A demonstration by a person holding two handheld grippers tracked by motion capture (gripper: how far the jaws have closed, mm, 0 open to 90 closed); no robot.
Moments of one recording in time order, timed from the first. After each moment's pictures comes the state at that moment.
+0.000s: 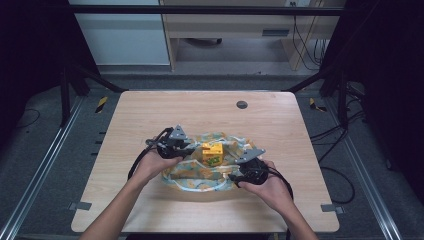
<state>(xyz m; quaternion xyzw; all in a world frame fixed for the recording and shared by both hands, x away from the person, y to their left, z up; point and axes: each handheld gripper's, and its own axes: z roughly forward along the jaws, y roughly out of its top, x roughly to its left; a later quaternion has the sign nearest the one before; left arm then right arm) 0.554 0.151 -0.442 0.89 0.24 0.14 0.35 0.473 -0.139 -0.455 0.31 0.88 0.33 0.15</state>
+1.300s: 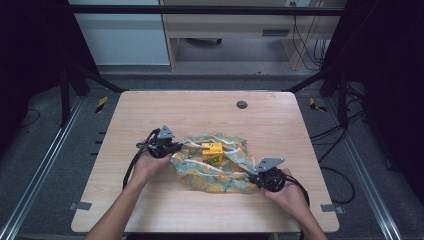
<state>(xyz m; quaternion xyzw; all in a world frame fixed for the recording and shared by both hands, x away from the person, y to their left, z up) 0.567 0.185 -0.473 0.85 0.32 0.16 0.38 0.466 -0.196 -0.490 0.30 0.88 0.33 0.14</state>
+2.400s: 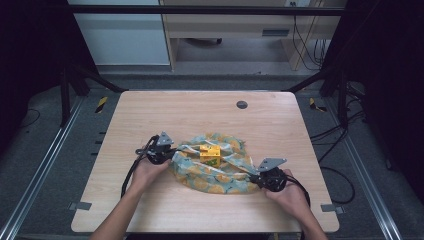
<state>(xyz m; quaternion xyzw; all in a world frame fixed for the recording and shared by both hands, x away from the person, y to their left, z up) 0.556 0.191 -0.493 0.86 0.32 0.17 0.36 0.468 -0.201 -0.495 0.31 0.88 0.34 0.14</state>
